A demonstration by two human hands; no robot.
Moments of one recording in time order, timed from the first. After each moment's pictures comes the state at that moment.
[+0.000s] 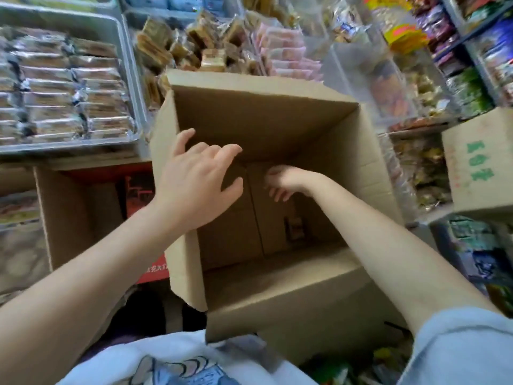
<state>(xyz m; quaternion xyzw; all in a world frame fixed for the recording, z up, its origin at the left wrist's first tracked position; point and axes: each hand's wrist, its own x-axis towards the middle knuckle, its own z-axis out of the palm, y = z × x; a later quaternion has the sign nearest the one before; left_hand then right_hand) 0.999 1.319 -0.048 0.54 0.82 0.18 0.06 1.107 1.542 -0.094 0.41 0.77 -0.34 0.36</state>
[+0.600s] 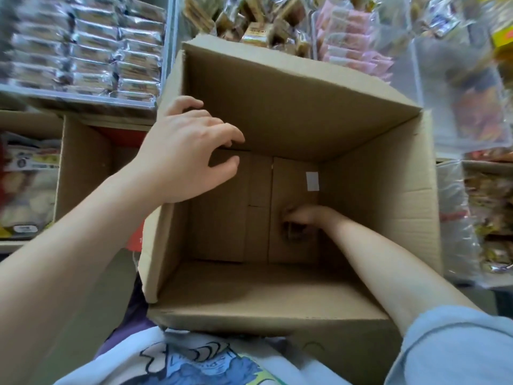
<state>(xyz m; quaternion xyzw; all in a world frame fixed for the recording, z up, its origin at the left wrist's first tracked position) 1.001 1.335 -0.050 0.50 0.85 0.14 0.03 1.165 1.595 -0.240 0.37 0.70 -0.32 0.52</state>
